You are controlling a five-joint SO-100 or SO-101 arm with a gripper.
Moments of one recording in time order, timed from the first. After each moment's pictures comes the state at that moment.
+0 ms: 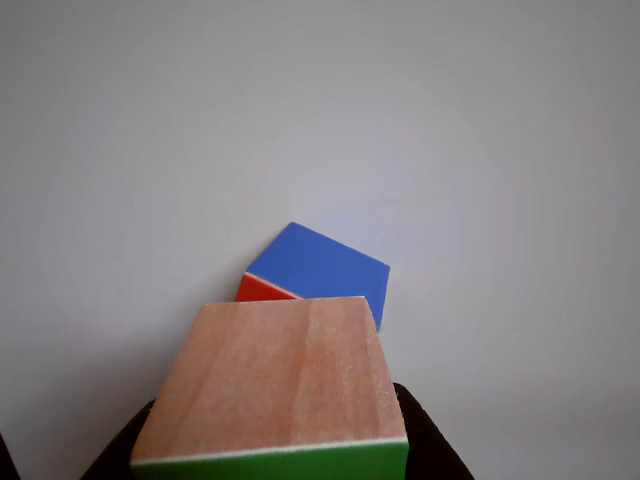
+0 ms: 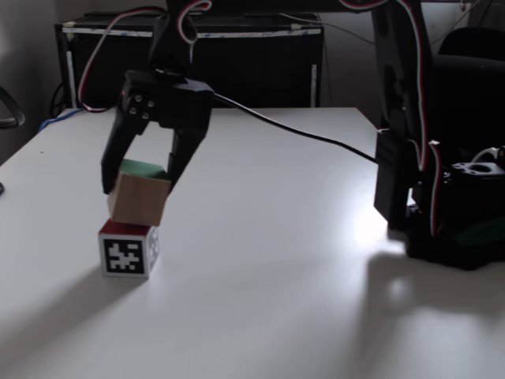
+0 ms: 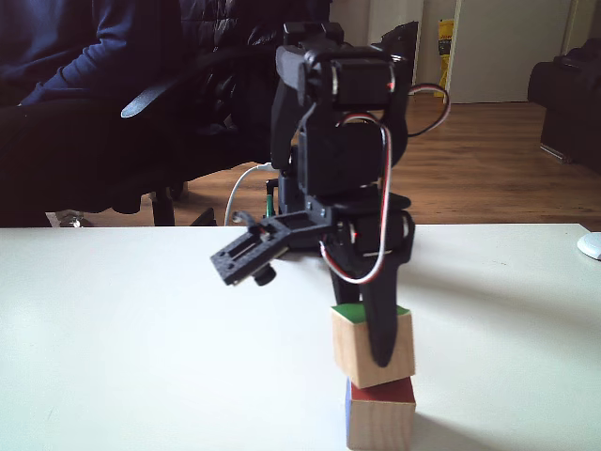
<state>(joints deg) 5.2 73.1 70.1 80.5 -10.3</state>
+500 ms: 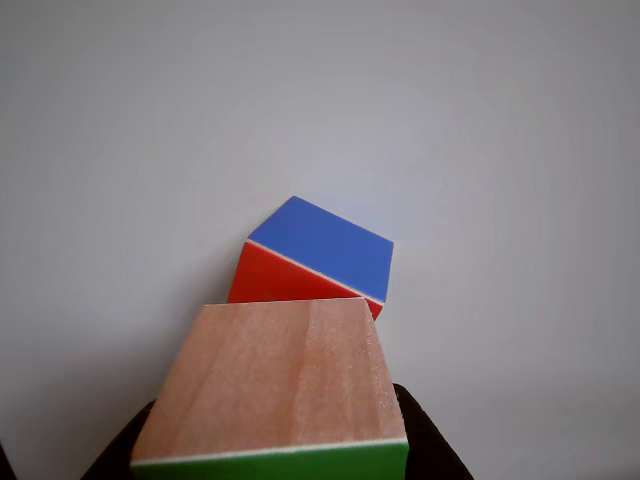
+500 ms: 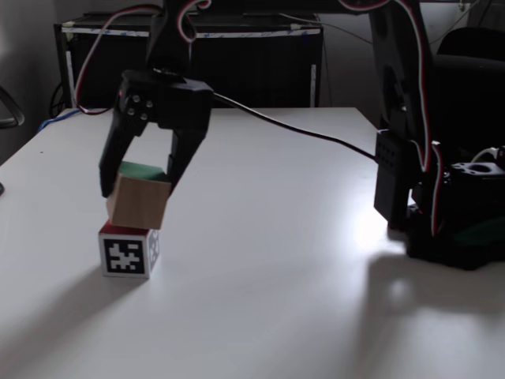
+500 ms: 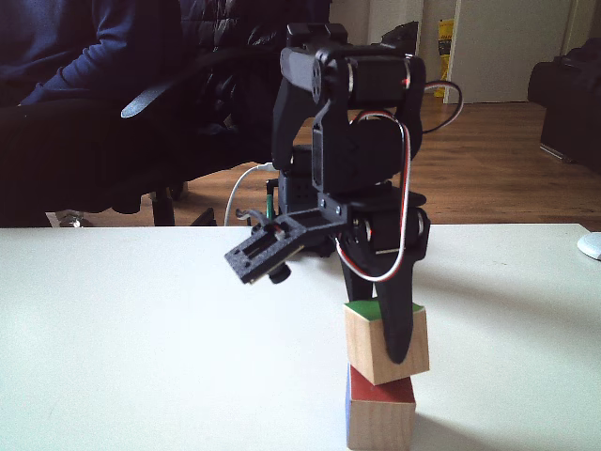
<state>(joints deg) 3.5 72.3 68.0 82.4 -9.0</state>
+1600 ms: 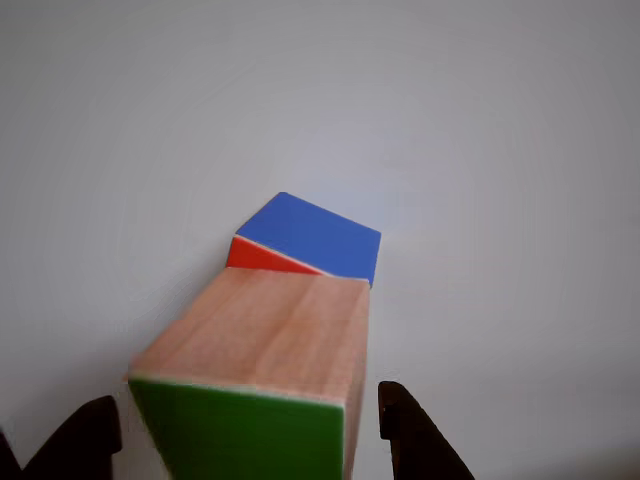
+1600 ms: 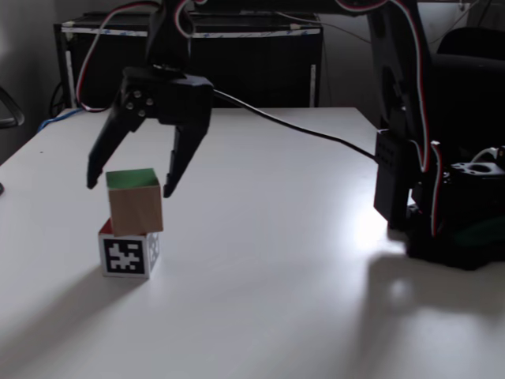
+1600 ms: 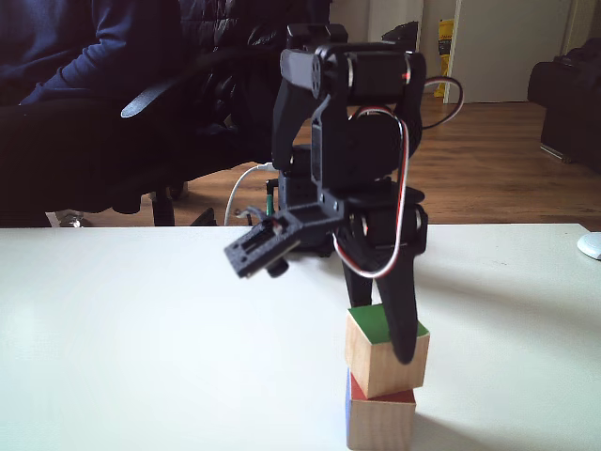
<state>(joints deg) 3.7 73.4 66.5 86.0 -6.9</state>
